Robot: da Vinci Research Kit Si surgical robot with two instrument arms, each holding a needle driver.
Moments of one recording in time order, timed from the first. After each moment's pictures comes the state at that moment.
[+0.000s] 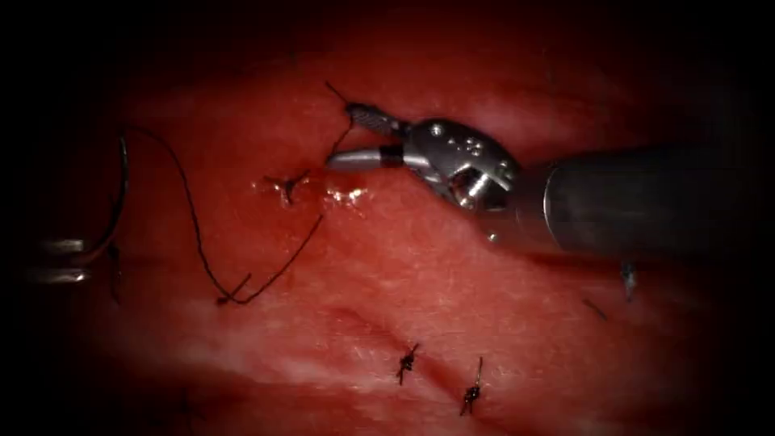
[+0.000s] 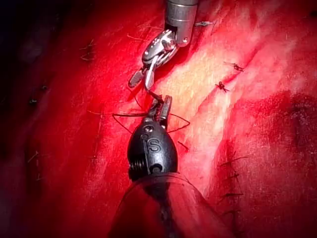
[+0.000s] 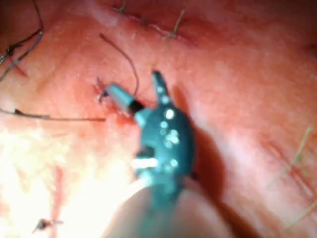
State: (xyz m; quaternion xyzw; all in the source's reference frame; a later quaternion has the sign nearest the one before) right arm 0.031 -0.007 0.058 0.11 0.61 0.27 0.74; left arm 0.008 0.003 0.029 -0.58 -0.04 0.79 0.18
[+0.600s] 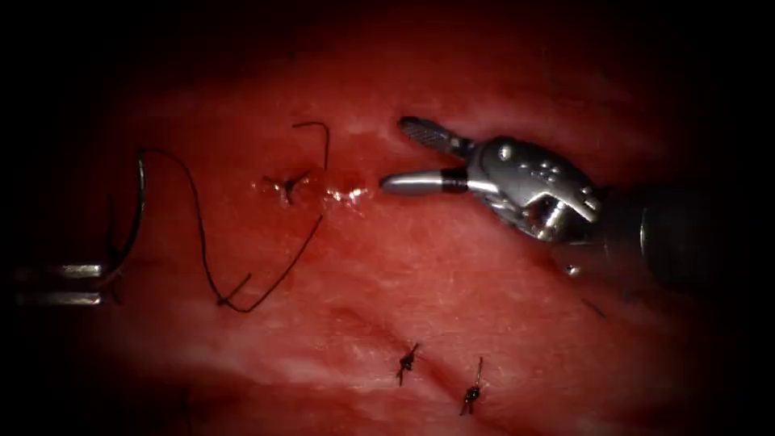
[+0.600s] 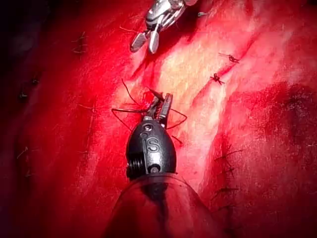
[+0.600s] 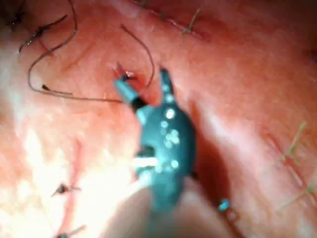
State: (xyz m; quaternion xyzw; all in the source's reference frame) right arm 0.028 -0.009 0.053 0.12 0.58 0.23 0.77; left arm 0.007 0.002 0.031 -0.58 -0.04 0.79 0.16
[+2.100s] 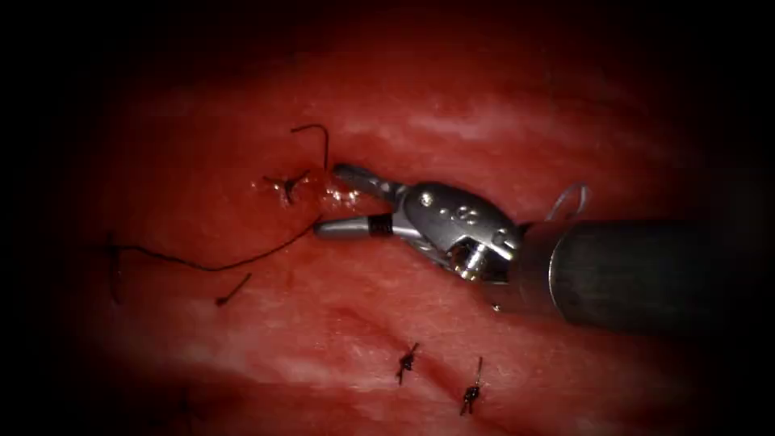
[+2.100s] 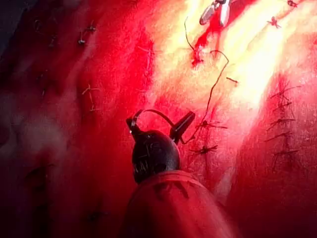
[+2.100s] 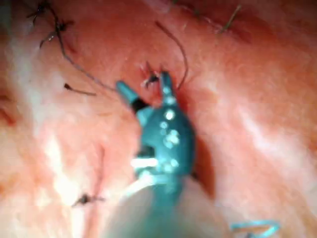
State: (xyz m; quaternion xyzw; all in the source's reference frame) right arm 0.033 -0.013 0.056 0.14 0.57 0.22 0.78; left arm 0.025 0.008 0.032 -0.46 0.02 0.83 0.31
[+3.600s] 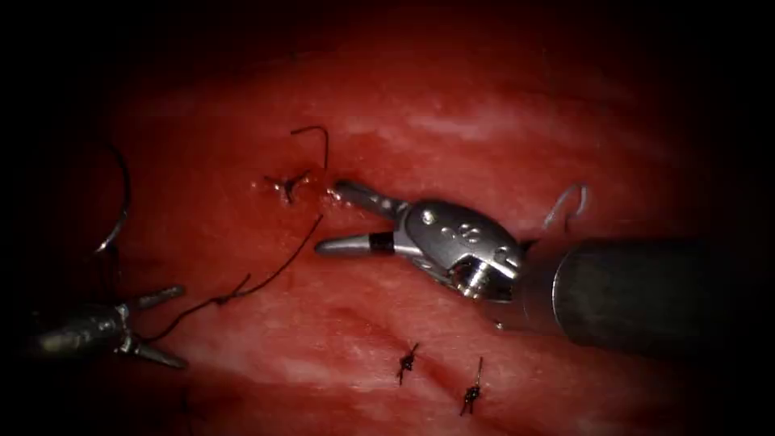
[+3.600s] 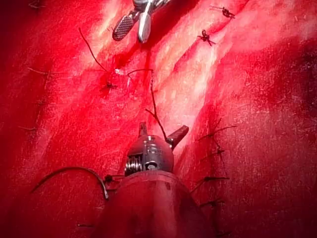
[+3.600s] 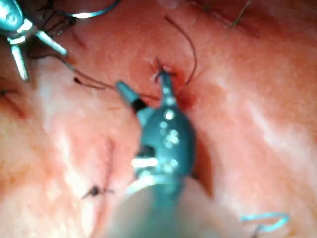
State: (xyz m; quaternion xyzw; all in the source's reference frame) right arm 0.033 -0.015 0.055 0.14 0.58 0.21 0.78; left arm 0.005 -0.005 0.050 -0.39 -0.08 0.89 0.20
